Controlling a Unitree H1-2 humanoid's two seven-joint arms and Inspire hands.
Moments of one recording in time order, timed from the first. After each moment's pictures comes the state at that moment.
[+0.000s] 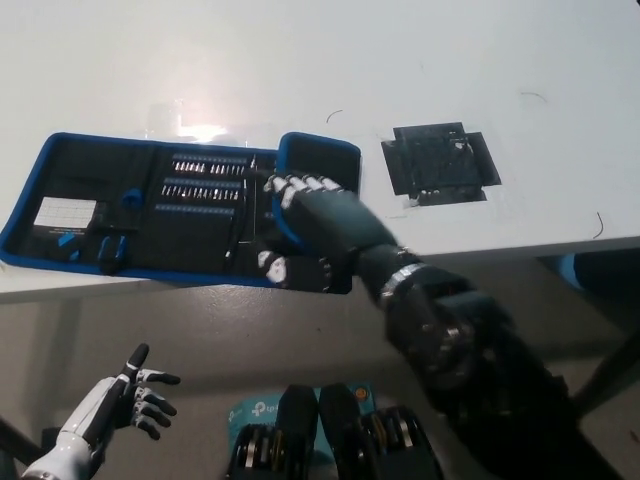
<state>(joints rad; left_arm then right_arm) -0.04 0.33 0.00 0.01 -0.02 0.32 -0.23 -0.65 -0.06 0.49 -0.16 -0.75 0.44 0.44</state>
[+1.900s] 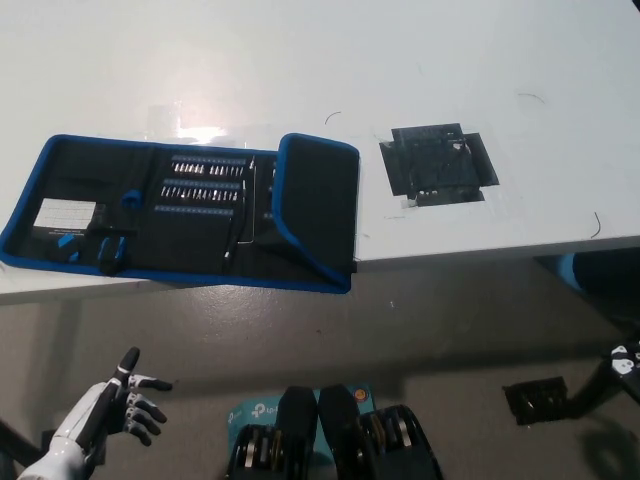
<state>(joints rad) -0.03 0.33 0.02 0.03 -0.02 0.32 -0.23 -0.11 -0.16 -0.32 0.22 -0.12 0.00 0.14</state>
